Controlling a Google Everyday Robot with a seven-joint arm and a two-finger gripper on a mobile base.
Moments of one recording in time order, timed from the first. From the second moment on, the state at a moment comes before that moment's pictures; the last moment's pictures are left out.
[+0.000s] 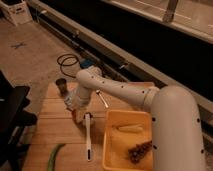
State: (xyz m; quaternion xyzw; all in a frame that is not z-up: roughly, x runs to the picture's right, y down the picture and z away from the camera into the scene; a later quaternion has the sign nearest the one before) arm -0.161 0.138 0.811 -0.38 -0.30 -0.15 0.86
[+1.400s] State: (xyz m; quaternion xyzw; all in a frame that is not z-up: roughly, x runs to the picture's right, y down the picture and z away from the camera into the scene) arm -0.161 0.111 0.821 -0.35 -0.33 -0.14 0.86
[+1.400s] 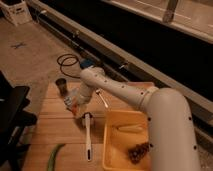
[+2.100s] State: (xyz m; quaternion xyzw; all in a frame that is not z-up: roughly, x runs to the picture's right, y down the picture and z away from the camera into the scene) arm -0.044 0.015 0.792 -0.26 -0.23 -0.11 0.93
